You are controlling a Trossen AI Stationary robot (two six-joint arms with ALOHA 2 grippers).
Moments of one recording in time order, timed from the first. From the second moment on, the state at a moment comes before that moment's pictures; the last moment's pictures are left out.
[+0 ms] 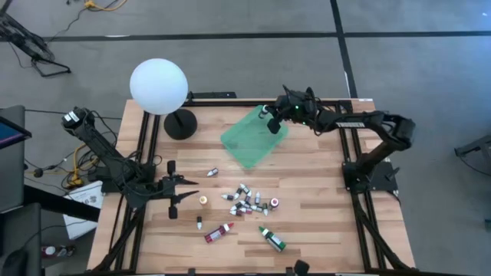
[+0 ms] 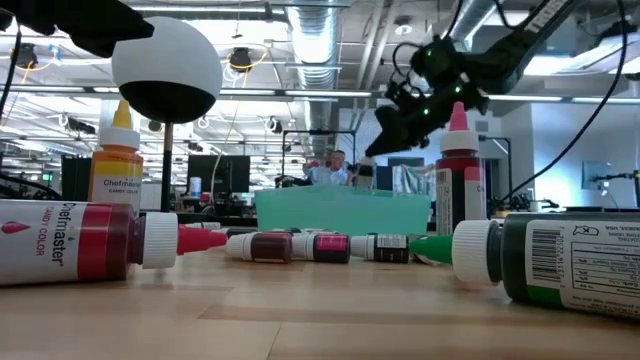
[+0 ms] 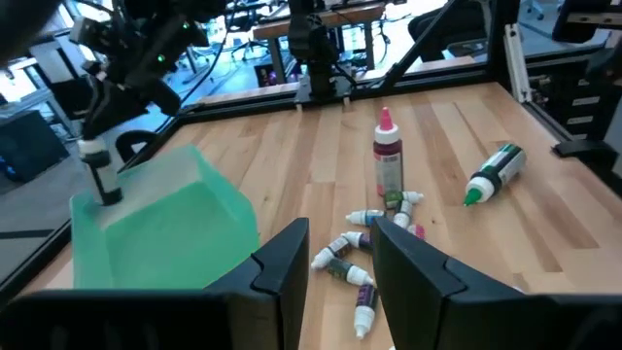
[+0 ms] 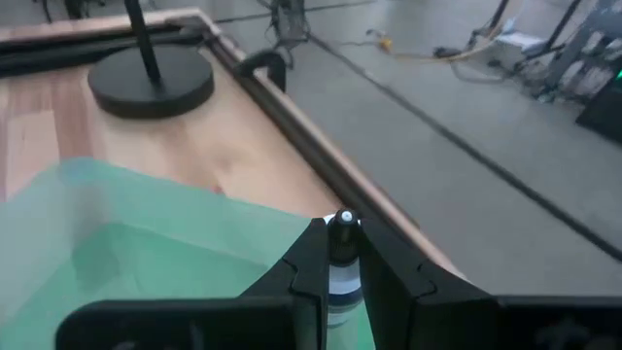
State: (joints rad) left arm -0.79 0.86 0.40 0.10 -0.91 -0.14; right arm -0.56 1.57 0.80 0.35 -0.01 -0.13
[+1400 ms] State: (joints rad) left arm -0.79 0.86 0.40 0.07 -0.93 -0.16; right arm -0.60 1.72 0.95 0.22 -0.05 -0.17
